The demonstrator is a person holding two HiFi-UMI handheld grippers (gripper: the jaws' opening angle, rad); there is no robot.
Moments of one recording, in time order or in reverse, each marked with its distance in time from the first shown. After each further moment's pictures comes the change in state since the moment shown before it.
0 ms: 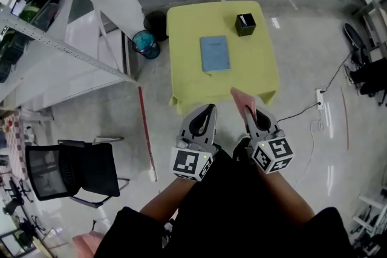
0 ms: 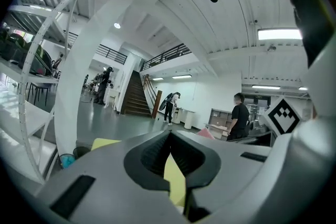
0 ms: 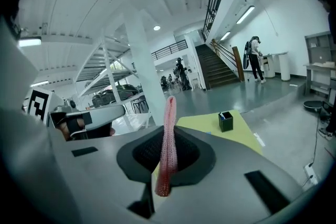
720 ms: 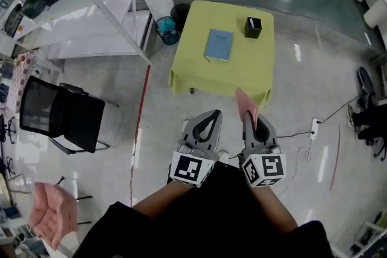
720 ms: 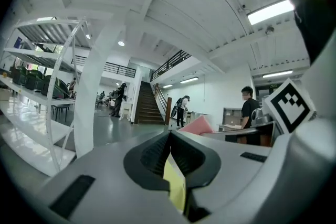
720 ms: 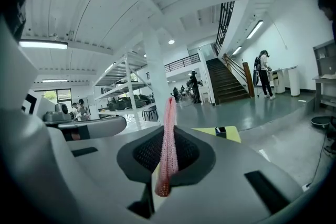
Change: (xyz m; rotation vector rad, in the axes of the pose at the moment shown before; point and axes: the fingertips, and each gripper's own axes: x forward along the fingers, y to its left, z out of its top) left arm -0.074 -0.213 0.005 0.089 -0.103 0.204; right arm -0.196 -0.021 0.006 -0.120 -0.142 0.118
